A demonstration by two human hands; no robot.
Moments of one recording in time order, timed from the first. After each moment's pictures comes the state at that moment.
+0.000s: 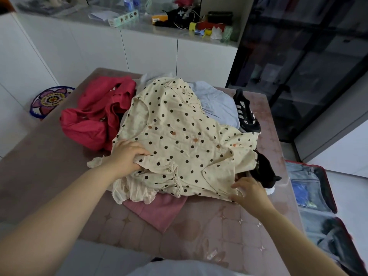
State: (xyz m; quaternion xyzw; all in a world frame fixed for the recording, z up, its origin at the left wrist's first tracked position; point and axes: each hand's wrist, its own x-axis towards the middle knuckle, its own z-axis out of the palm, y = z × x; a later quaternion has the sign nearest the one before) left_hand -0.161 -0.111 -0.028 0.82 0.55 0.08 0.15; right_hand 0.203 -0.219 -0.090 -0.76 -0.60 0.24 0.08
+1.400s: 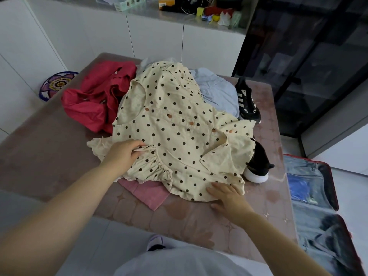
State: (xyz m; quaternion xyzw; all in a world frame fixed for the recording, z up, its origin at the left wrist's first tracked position) left_hand -0.144 -0.160 -0.054 0.74 0.60 0.20 0.21; right_hand 0.194 -0.258 -0.130 -0.59 -0.78 0.22 -0.01
